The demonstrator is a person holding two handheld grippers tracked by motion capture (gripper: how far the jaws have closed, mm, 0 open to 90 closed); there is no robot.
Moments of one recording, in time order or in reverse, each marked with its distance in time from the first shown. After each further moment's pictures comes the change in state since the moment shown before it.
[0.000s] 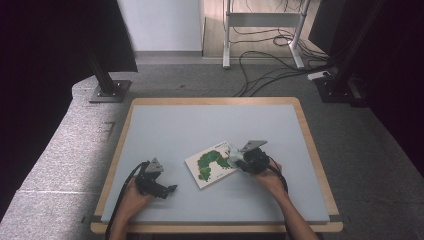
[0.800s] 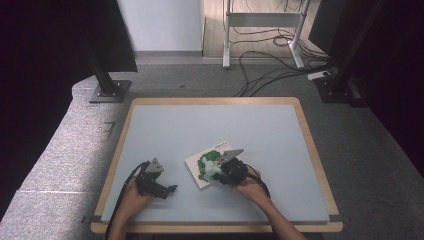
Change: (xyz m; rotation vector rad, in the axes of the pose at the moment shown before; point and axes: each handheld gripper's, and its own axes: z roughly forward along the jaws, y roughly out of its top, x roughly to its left) left arm 0.000 0.000 0.000 0.002 0.002 0.006; right arm 0.067 0.025 0.019 -0.009 0.202 -0.094
